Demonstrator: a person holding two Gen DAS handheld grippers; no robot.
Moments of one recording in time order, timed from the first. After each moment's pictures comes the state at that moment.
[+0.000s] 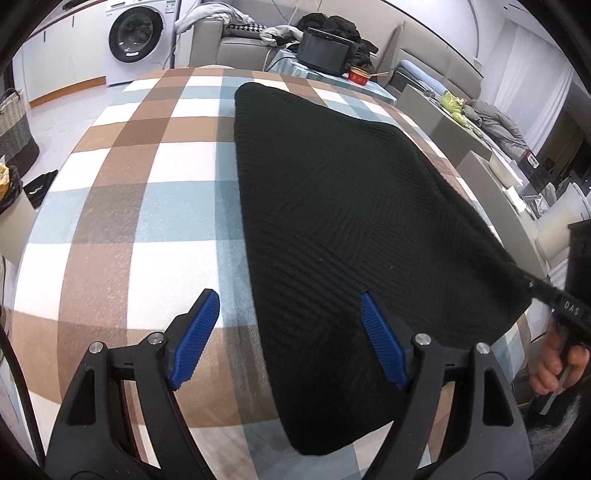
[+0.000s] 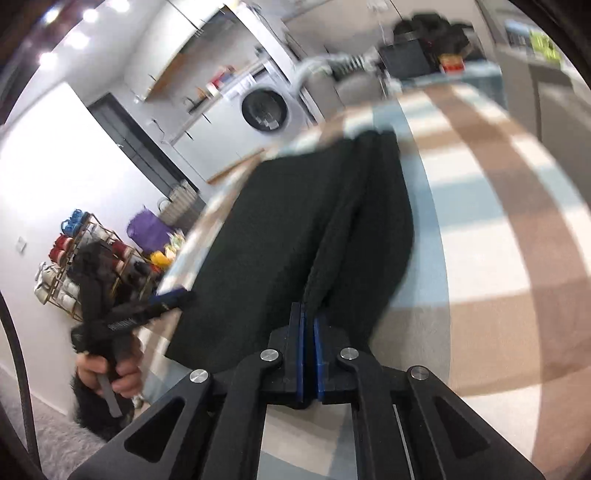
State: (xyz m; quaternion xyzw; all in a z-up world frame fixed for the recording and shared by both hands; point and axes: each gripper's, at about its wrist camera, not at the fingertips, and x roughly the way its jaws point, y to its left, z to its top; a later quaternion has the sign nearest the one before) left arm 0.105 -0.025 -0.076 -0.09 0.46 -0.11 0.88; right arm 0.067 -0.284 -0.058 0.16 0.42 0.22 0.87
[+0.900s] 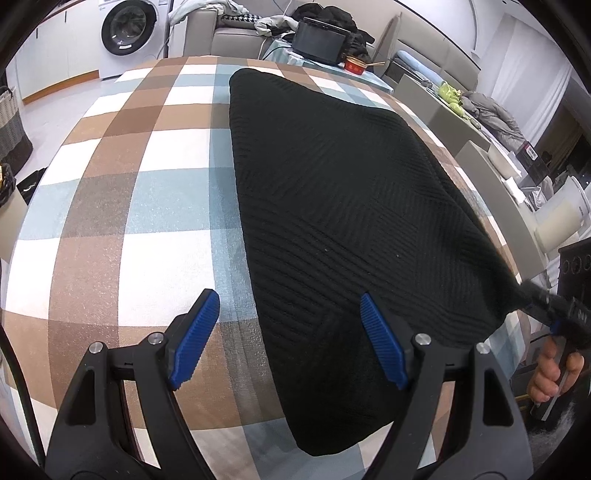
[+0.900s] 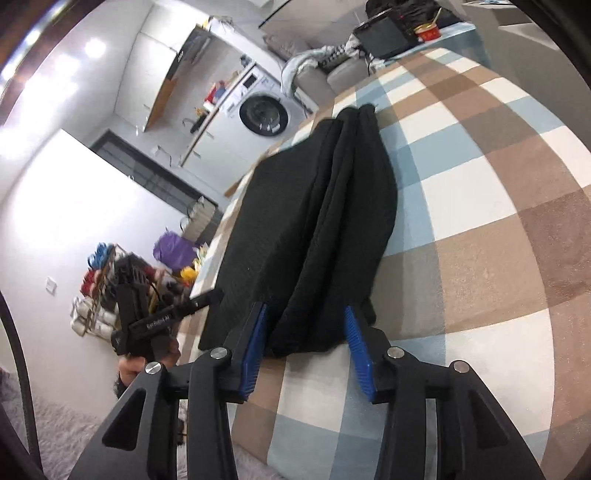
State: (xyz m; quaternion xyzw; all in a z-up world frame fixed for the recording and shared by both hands) left arm 0.112 -0.025 -0.087 -0.08 0.48 -0.12 0.86; right arm 0.047 -0.325 -0.085 0.28 0.43 0.24 0.82
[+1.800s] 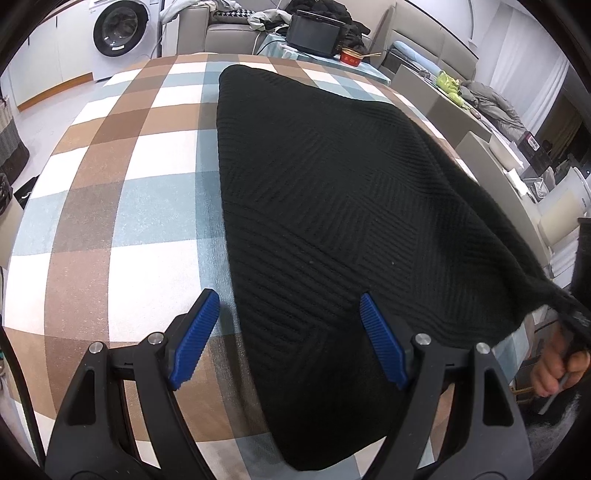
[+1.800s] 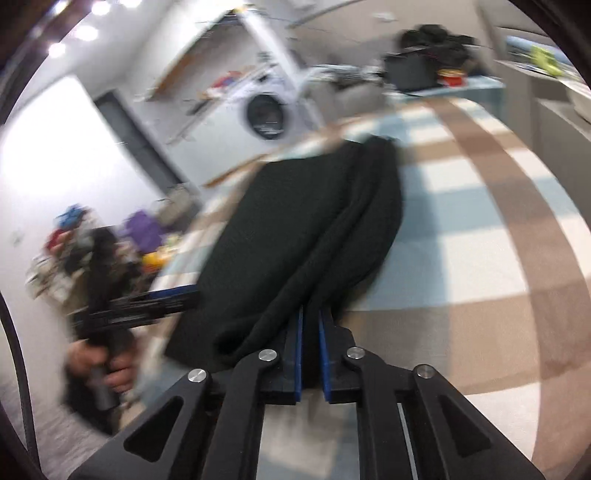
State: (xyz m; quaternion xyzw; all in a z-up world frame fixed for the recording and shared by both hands) left arm 0.124 -0.036 -0.088 -0.07 0.49 -0.13 0.86; right arm 0.057 -0.282 -0.062 0.16 0.40 0.24 0.87
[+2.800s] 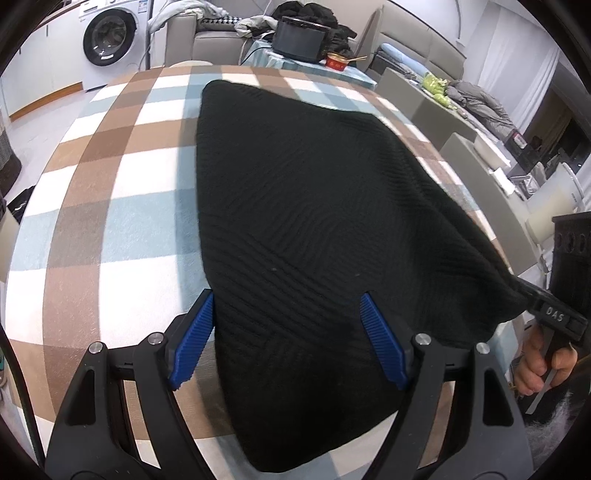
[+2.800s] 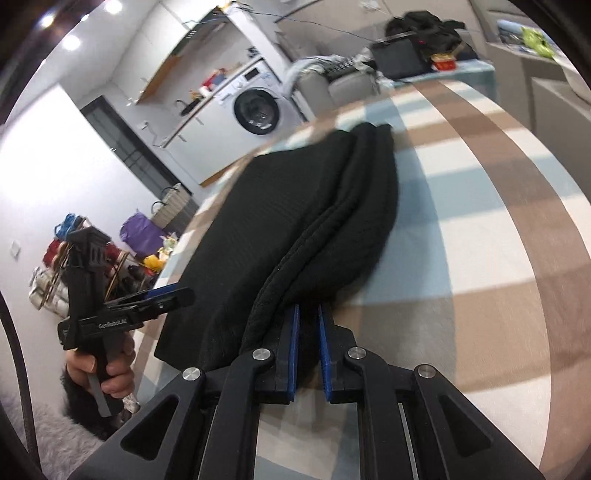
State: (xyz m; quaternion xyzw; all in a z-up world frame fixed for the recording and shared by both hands) left arm 0.119 -0.049 -0.071 -0.06 0.48 -0.16 0.86; right arm 0.078 -0.275 -0.077 0.17 0.43 0.22 0.86
